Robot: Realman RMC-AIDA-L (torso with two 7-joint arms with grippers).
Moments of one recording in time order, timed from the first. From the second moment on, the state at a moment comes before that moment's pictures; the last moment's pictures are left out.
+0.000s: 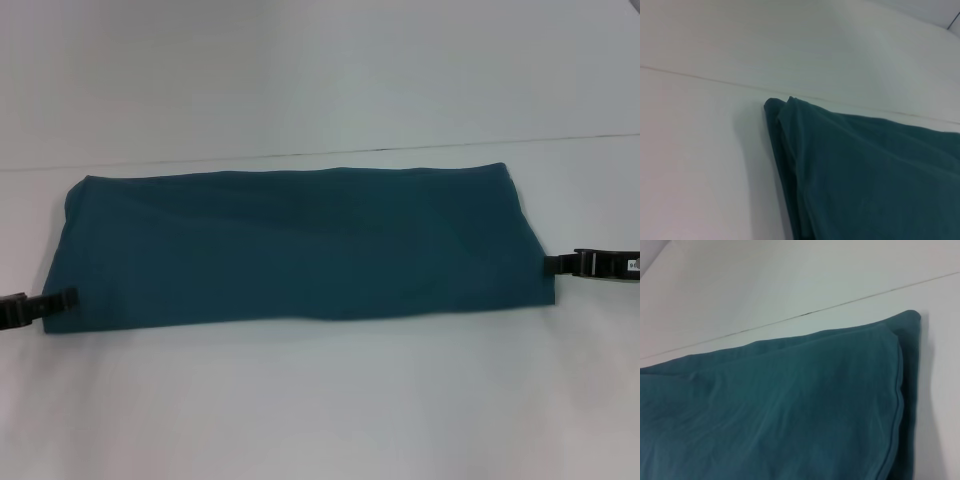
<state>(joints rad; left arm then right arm) -0.45 -2.13 0.56 0.91 2.29 1.14 -2.04 0.59 1.94 -0.62 -0.54 -2.23 -1.11 2.09</state>
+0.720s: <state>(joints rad) -0.48 -2.13 0.60 0.88 2.35 1.07 -2.05 0.58 1.94 -0.62 -0.54 -2.23 -1.11 2.09</state>
